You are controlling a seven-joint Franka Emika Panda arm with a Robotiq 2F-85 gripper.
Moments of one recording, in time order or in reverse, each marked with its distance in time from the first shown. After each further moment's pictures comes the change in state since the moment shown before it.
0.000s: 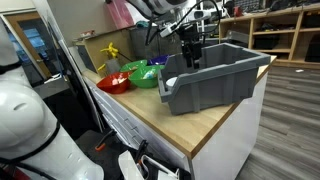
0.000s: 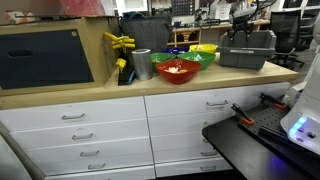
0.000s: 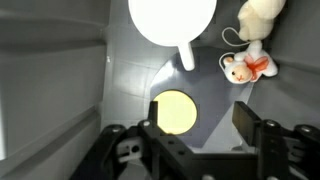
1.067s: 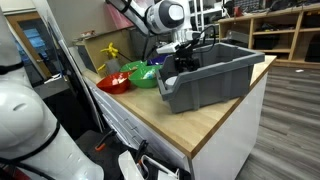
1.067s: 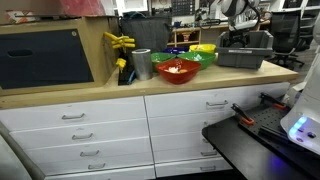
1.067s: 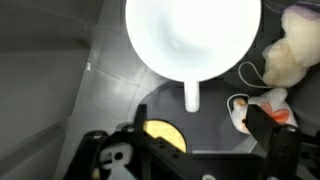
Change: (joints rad) arm -0.006 0.039 0.031 -0.126 0.019 0.166 -0.240
